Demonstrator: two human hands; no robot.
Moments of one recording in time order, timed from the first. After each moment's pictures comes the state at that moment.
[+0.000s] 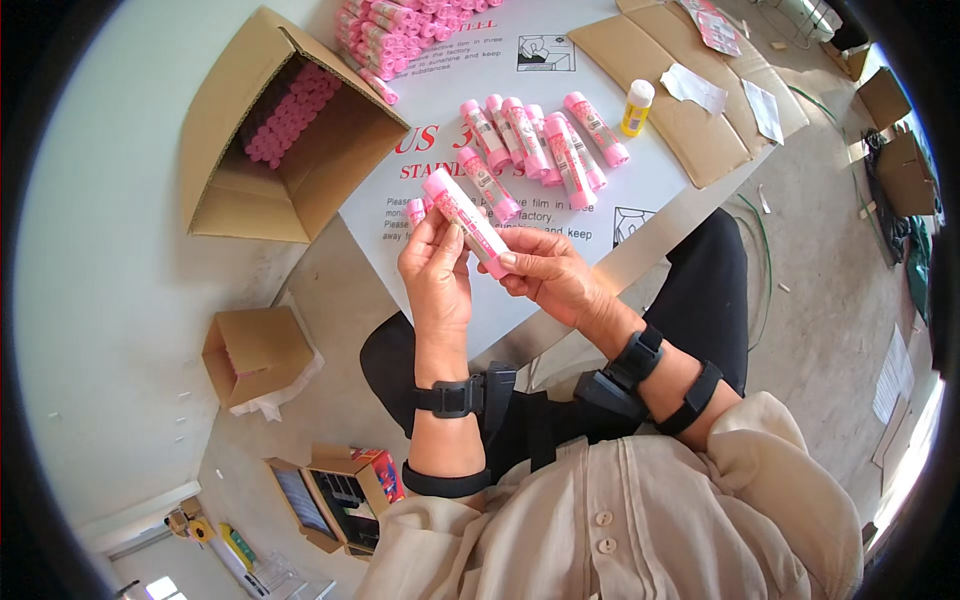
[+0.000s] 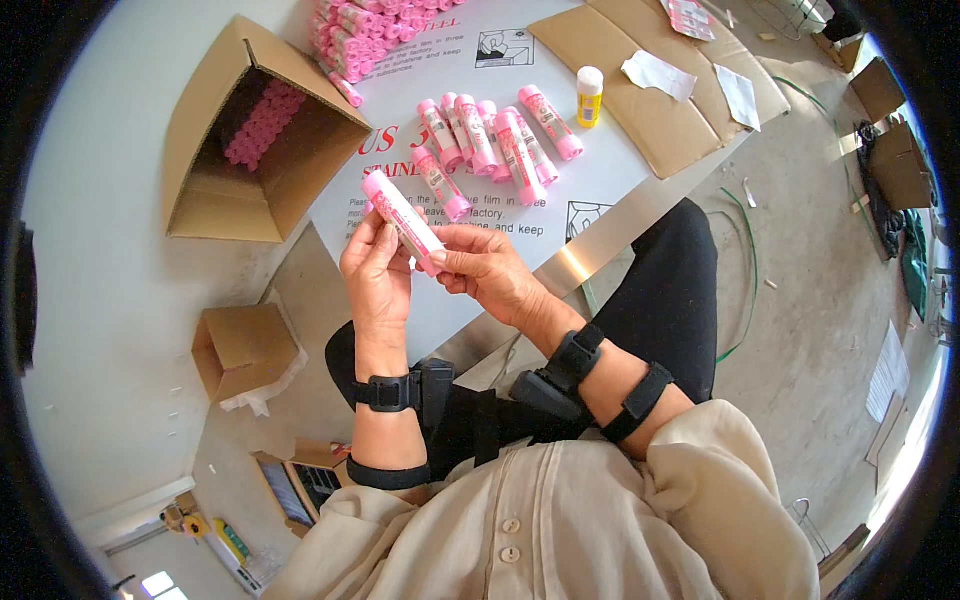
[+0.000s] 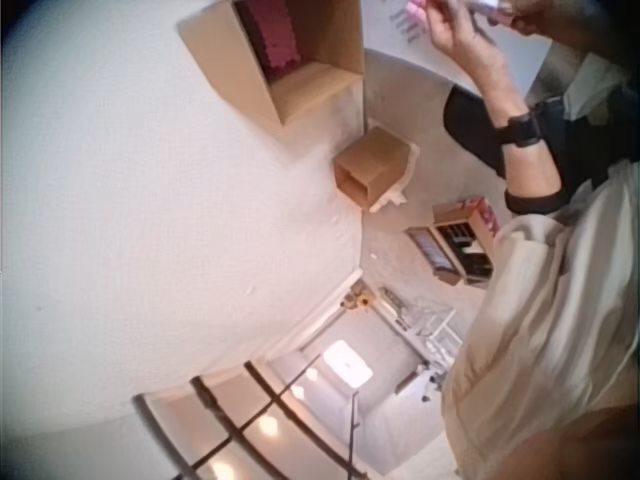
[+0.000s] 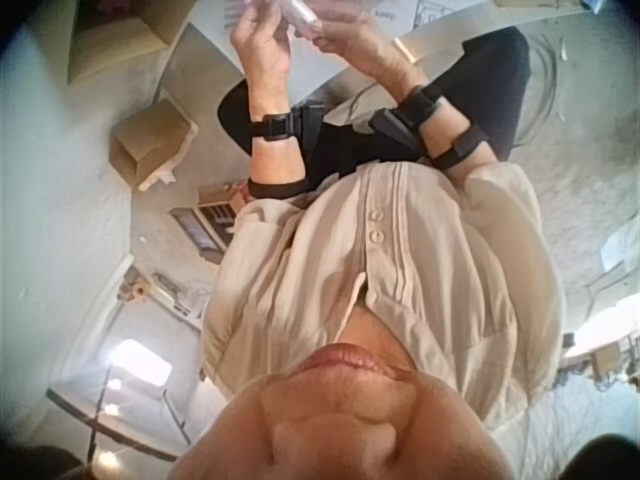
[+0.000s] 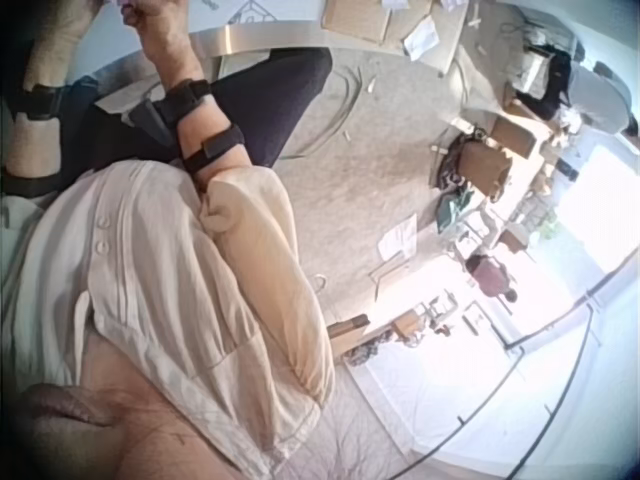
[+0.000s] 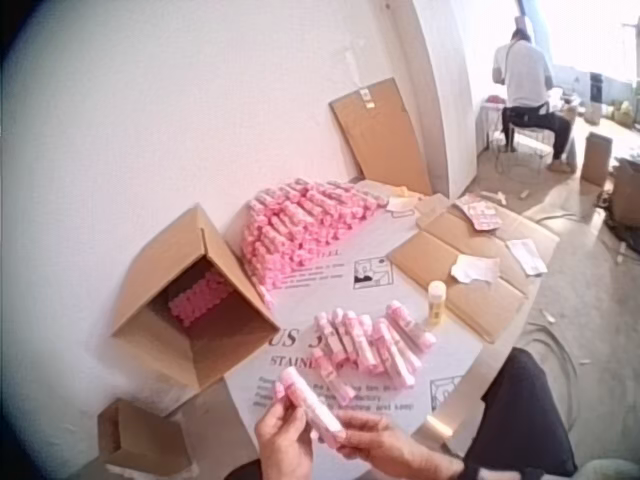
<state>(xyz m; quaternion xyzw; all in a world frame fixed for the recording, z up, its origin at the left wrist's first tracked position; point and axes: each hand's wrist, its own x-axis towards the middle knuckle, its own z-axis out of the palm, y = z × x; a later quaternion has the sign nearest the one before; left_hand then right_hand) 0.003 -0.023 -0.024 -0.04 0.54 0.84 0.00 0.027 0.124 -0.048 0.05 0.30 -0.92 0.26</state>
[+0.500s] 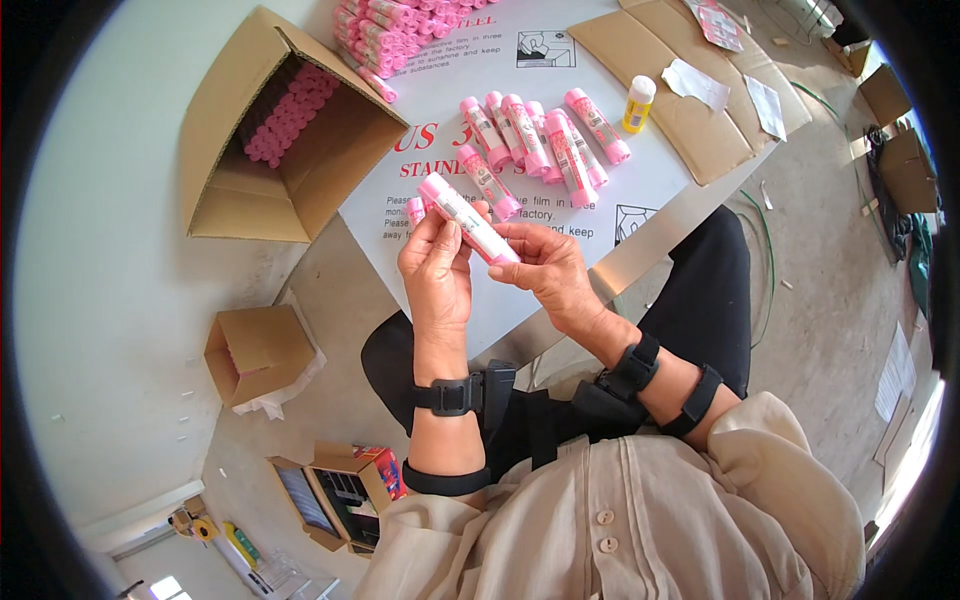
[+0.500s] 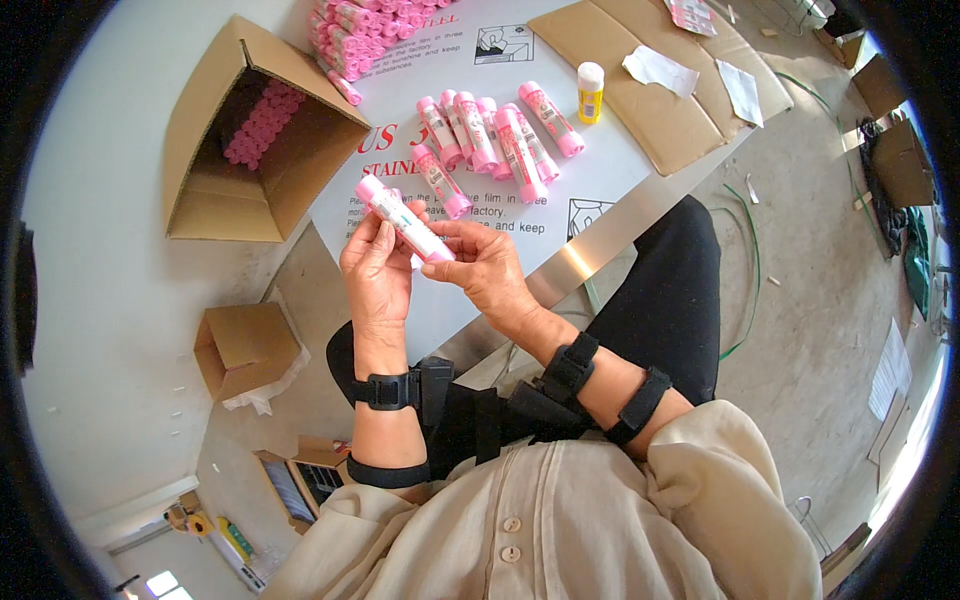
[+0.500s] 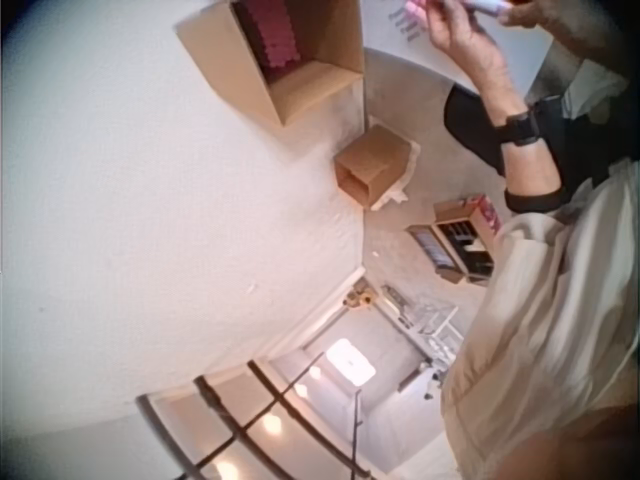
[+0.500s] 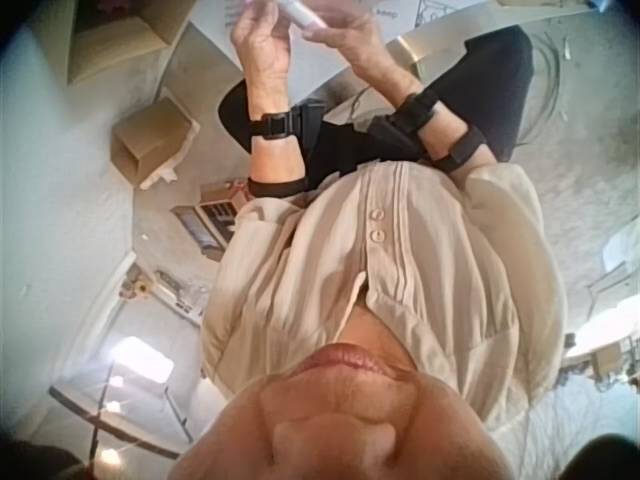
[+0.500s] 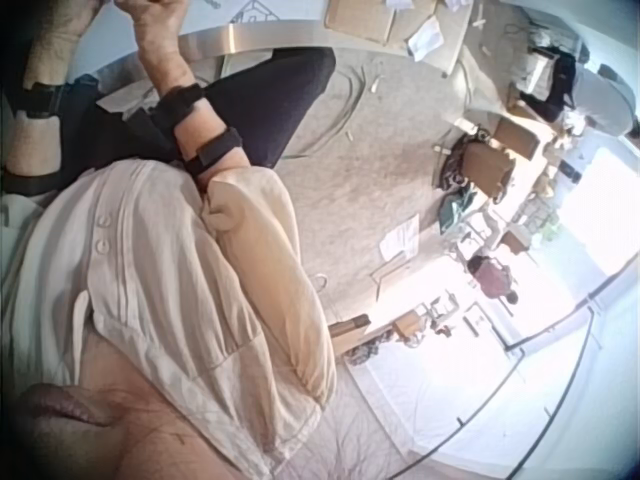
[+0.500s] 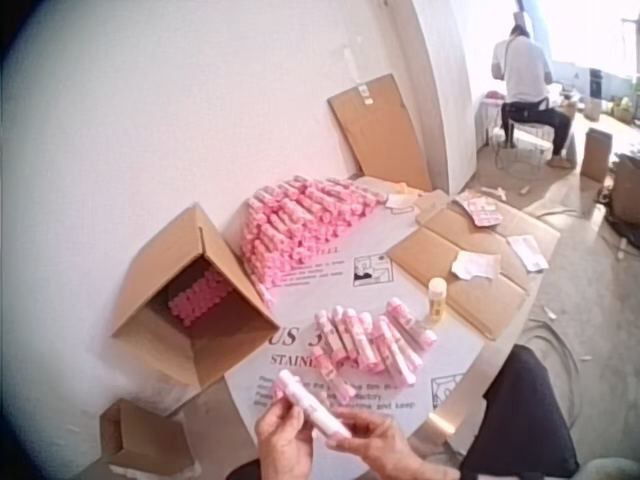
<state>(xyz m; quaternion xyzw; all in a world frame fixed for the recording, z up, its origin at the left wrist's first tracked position) 0.004 -0.021 -0.015 -0.04 0.53 0.85 0.03 0.034 0.112 -0.040 0.07 0.45 -0.88 0.11</state>
